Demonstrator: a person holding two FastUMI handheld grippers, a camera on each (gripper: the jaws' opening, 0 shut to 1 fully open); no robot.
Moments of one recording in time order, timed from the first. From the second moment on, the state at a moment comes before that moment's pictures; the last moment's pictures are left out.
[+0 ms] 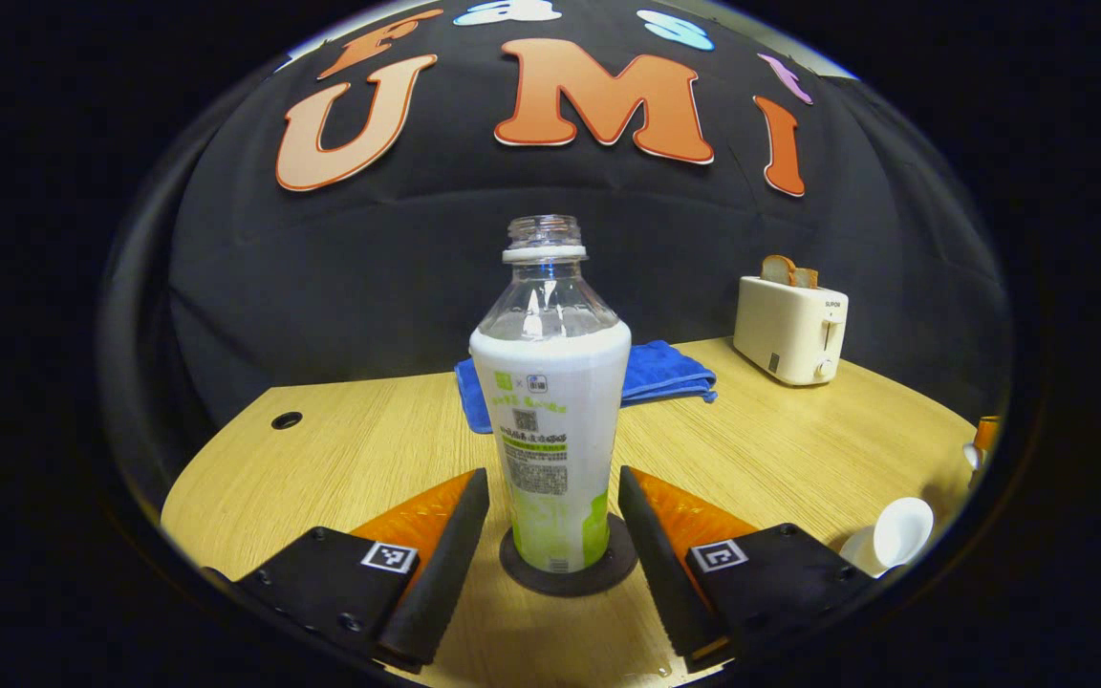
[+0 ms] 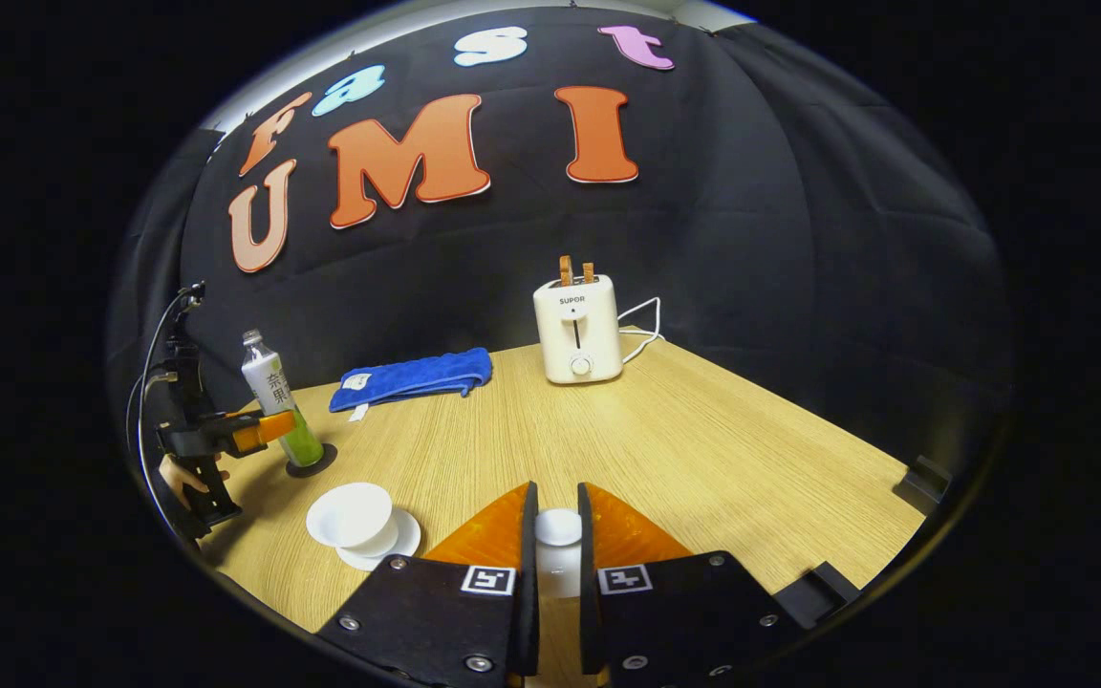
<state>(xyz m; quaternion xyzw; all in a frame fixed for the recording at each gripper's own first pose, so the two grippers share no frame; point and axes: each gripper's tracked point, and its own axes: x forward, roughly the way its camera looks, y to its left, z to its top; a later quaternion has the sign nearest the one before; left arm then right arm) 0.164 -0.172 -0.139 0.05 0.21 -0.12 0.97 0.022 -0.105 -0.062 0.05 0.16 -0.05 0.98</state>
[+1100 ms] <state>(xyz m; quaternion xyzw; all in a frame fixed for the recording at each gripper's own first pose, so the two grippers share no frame) 0.039 -0.074 -0.061 0.02 0.14 -0.08 0.99 0.045 0.032 -0.036 0.01 0.14 0.06 0.99</state>
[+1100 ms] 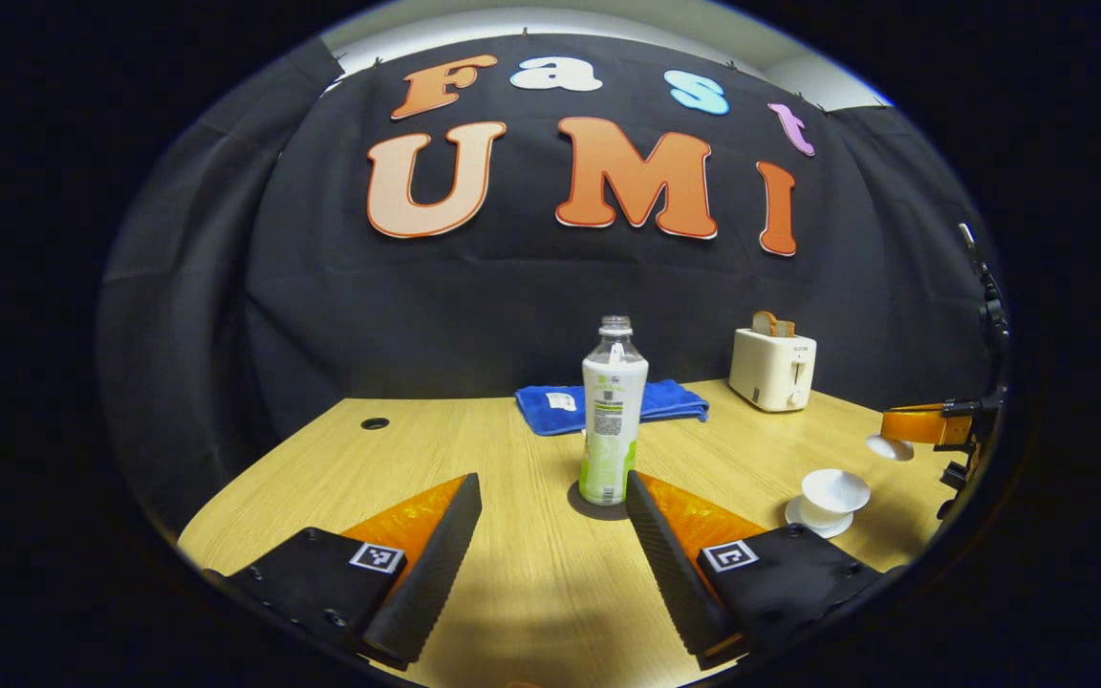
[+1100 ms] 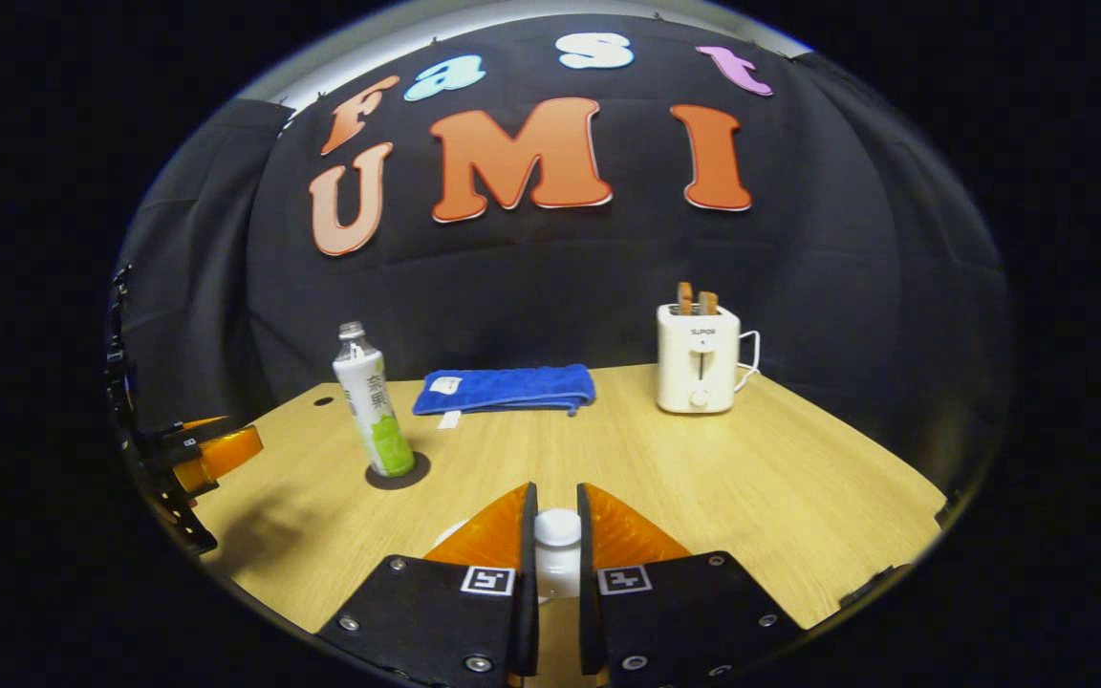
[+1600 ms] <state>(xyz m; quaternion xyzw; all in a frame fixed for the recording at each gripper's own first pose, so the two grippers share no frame) 0.026 -0.039 -0.062 0.00 0.13 -0.06 0.99 0.064 0.061 -0.068 -0.02 0.16 0.08 0.98</state>
